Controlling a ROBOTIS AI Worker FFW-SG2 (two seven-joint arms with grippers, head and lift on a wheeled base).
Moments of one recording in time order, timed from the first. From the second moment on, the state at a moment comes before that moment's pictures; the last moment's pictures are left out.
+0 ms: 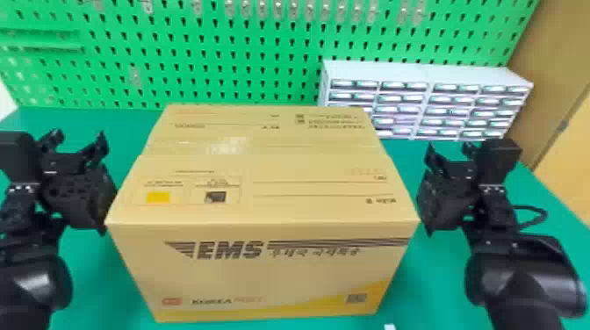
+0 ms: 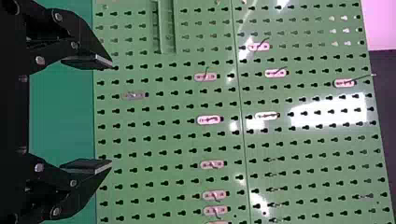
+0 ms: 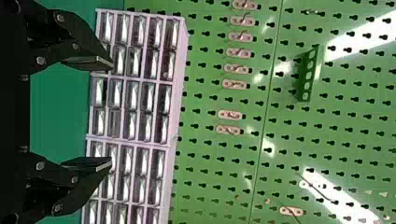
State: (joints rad) left arm -0.26 0.09 0.34 -1.30 -0.04 -0.15 -0.28; right arm -0.26 -0.10 -0.20 -1.34 0.06 -0.04 0.11
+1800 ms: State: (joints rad) left arm -0.26 0.09 0.33 -1.30 -0.03 -0.15 -0.28; right arm -0.26 -0.10 -0.19 -1.34 0.04 -0.05 0.11
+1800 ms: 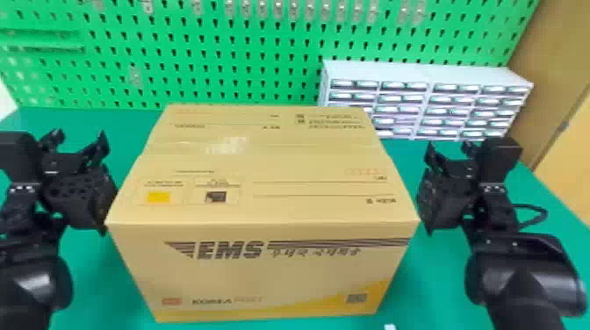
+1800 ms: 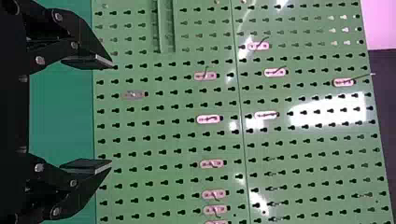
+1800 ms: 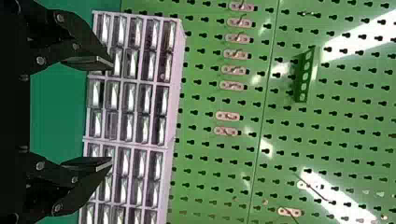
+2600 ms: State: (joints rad) left arm -0.27 0.09 0.33 -1.30 -0.04 -0.15 -0.28; right arm -0.26 -0.10 -0.19 -1.34 0.04 -0.05 0.11
